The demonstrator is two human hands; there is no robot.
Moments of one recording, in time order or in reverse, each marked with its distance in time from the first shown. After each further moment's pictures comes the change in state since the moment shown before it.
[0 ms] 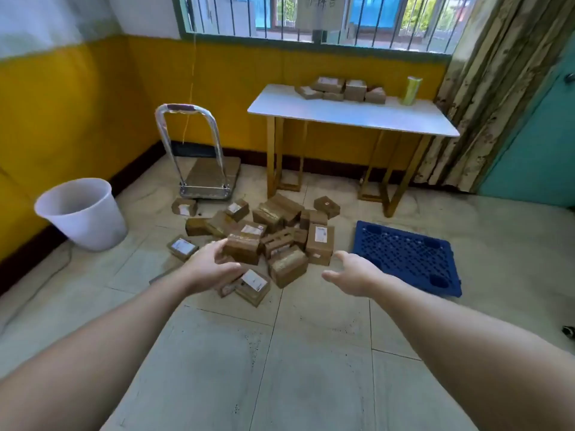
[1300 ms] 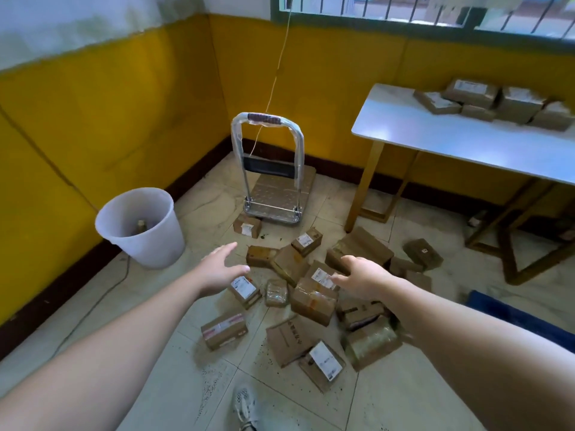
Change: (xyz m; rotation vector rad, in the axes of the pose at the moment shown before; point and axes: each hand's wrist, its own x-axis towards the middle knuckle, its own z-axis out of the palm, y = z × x) left_hand 0.332 -0.187 -0.303 -0.022 0.162 -0.314; right_hand 0.458 -0.358 0.028 -0.188 -0.227 -0.256
